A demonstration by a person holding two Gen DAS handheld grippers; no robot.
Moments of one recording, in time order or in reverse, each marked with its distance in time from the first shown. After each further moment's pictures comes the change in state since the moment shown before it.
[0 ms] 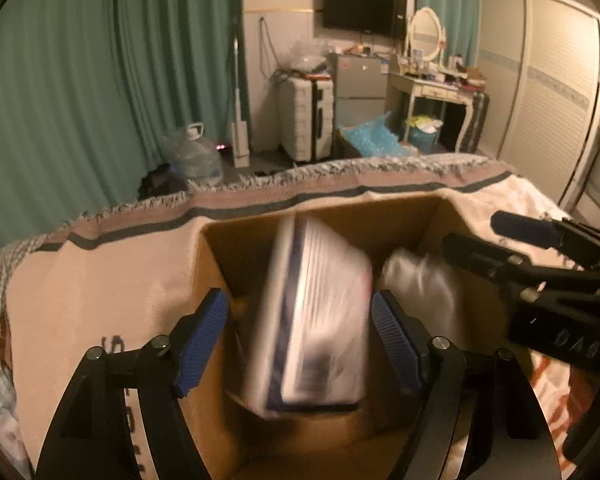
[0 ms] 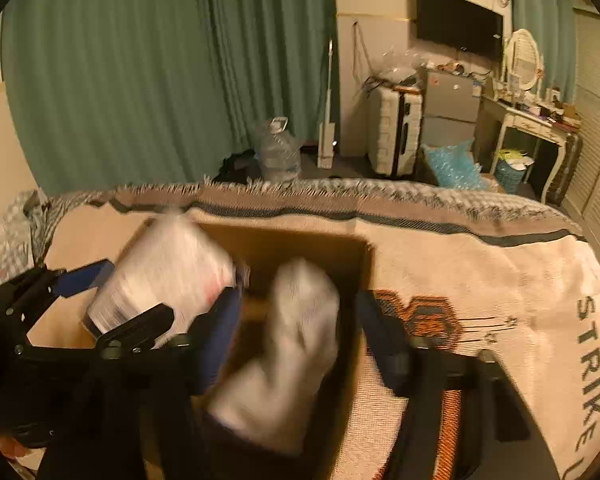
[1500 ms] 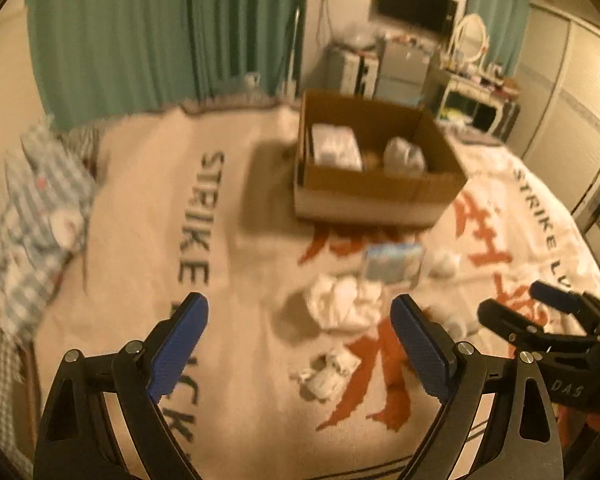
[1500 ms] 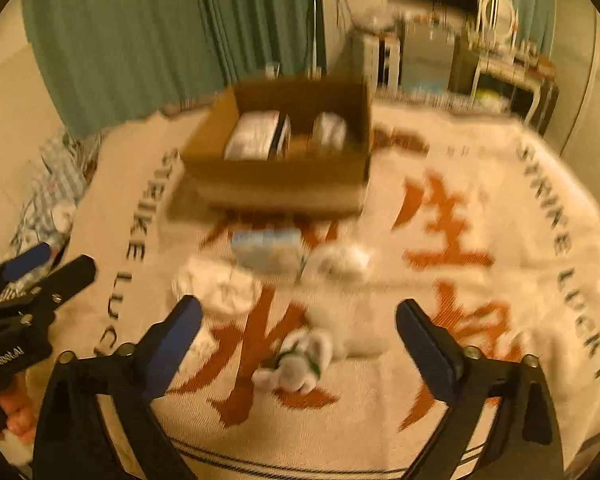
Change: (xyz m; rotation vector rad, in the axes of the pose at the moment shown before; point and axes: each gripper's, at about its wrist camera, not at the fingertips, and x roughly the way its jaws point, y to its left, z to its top) left arm -0.163 0.027 -0.168 -0.187 0.124 0.089; right arm -0.165 0.078 -0.178 0.075 0.217 -0.034
